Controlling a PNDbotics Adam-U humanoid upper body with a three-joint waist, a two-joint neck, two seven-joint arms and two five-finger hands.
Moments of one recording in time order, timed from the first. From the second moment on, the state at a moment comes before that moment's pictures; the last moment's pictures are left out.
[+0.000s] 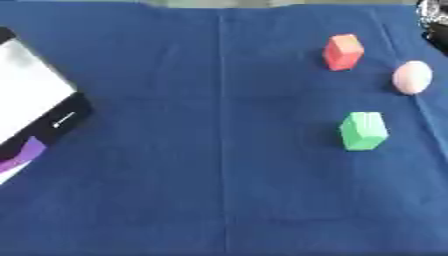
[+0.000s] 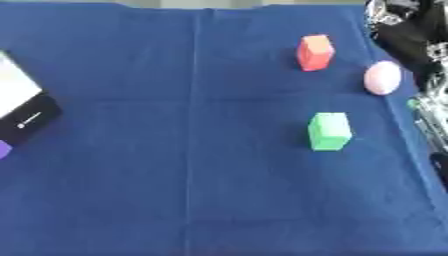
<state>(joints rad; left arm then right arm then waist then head) -0.40 0.64 0.06 -1.81 0.32 0.10 0.50 -0.28 -0.72 -0.03 -1.98 -0.26 0.17 -0.44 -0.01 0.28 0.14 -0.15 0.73</state>
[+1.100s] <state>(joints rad) -0.39 0.64 0.06 -1.81 0.32 0.10 0.50 -0.18 -0.94 -0.03 -1.98 -0.07 0.17 -0.12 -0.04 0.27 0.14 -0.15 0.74</state>
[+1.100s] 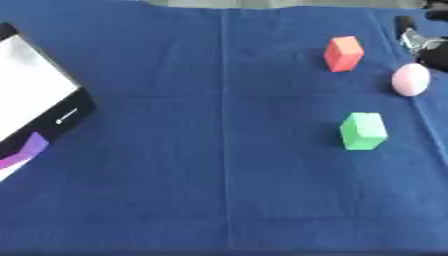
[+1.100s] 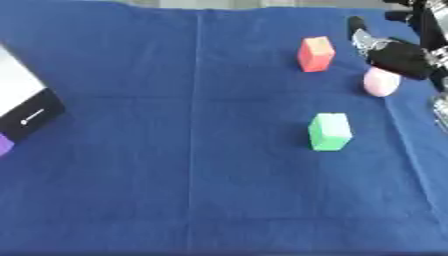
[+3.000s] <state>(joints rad) -0.39 0.65 0.06 -1.80 0.32 0.11 0.50 -0.11 -1.18 0.05 -1.99 0.27 0.07 0.48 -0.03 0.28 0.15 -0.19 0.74</state>
